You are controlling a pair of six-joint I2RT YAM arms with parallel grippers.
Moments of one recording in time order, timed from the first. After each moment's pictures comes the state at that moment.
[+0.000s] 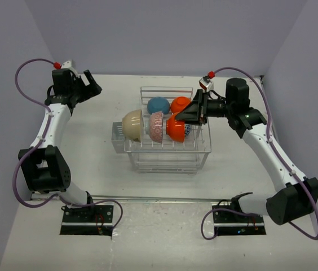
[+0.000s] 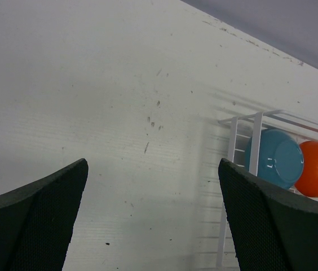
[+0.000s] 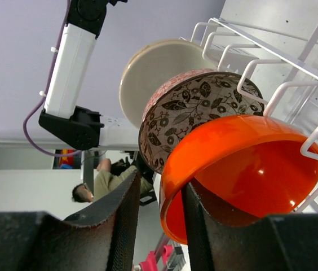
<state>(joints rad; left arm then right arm) 0.11 1.58 1.36 -0.34 0.18 -0.38 0.31 1.29 1.24 -0.33 -1.02 0.94</state>
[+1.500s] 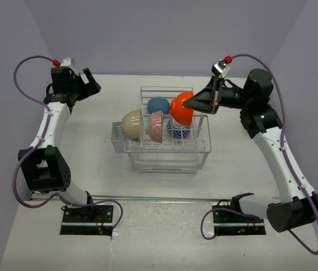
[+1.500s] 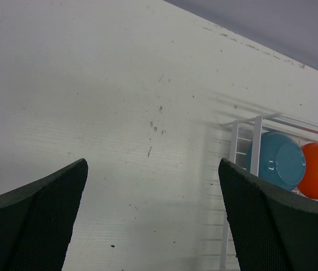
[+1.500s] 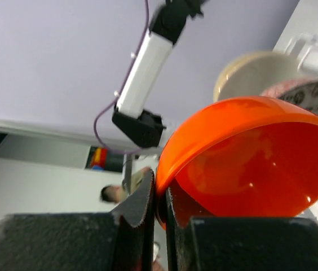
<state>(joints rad) 0.11 1.58 1.40 -0.36 0.17 -0.35 0.28 1.22 1.29 -0.11 -1.09 1.29</state>
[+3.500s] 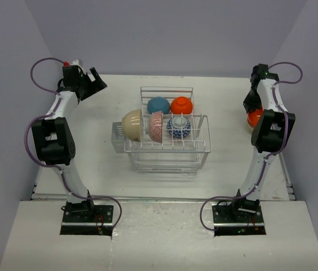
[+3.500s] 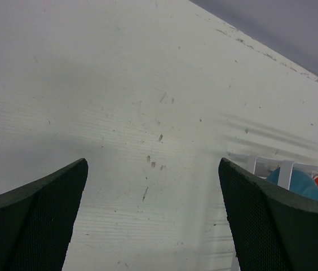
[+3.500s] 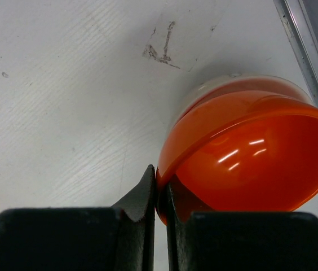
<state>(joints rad) 0.12 1.95 1.57 -0.25 0.24 -0.43 -0.19 2.20 2.03 -1.08 0.26 0.42</state>
